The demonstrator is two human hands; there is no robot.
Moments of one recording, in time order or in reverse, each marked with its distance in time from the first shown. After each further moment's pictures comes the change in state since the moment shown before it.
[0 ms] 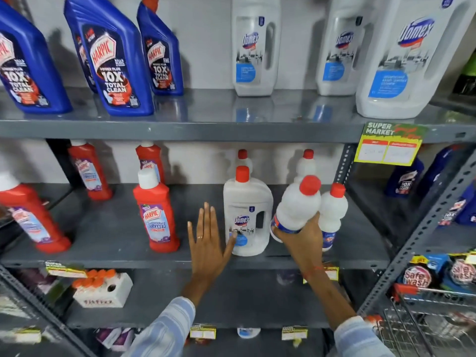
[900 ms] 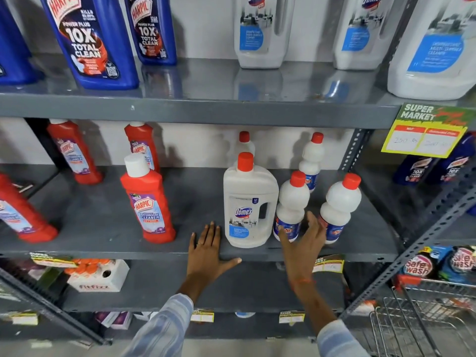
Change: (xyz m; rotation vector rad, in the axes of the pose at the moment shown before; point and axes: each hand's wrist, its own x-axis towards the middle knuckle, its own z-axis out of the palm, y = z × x) left_hand -0.020 -0.048 0.070 0.170 -0.478 0.016; right_hand -0.021 0.042 0.033 -0.088 0.110 0.143
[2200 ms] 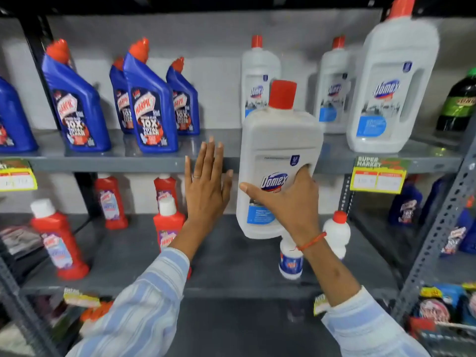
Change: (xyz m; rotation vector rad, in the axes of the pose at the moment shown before) left_hand 0.015 0.035 -0.279 -0.023 1.033 0.197; right_hand 0.001 -0.235 -0.086 0.277 -0.147 -0.392
